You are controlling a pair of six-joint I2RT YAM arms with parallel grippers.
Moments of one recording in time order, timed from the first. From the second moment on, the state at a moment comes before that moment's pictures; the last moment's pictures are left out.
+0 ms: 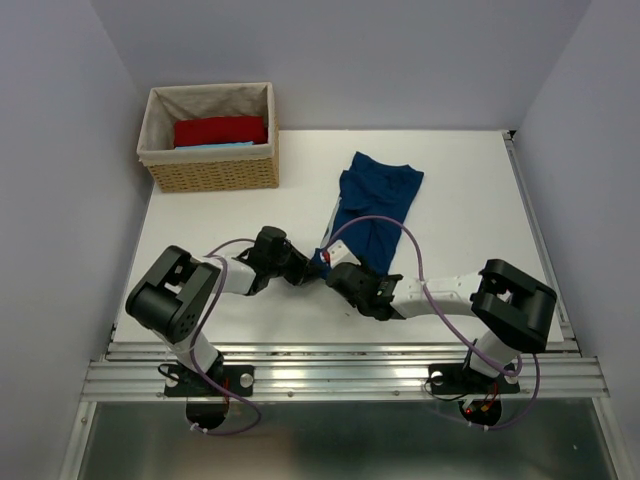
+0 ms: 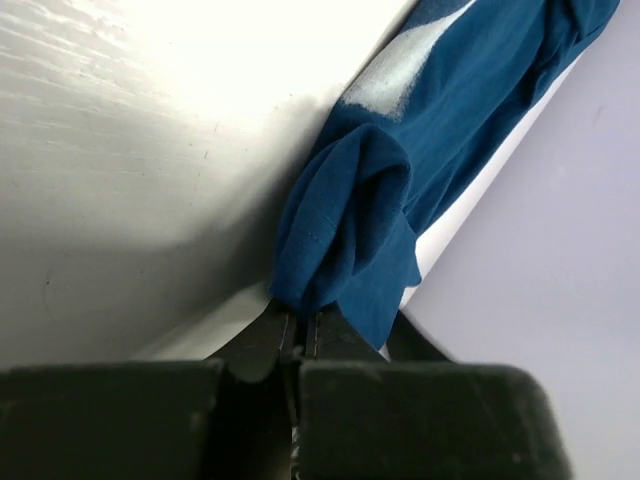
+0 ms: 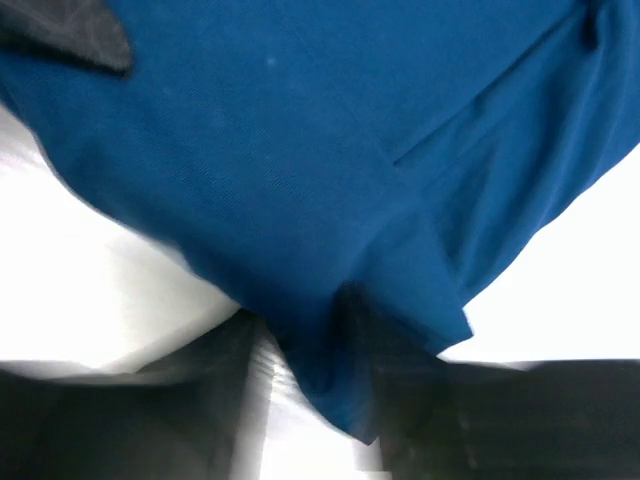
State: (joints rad) left arm -0.53 1.62 0.54 0.36 0.33 -1.42; right arm 1.08 1.63 0.79 -0.10 0.64 0.15
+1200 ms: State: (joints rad) left arm -0.42 1.60 0.72 0.03 0.45 -1.32; right arm 1.15 1.71 0.79 0.12 0.72 -0.13
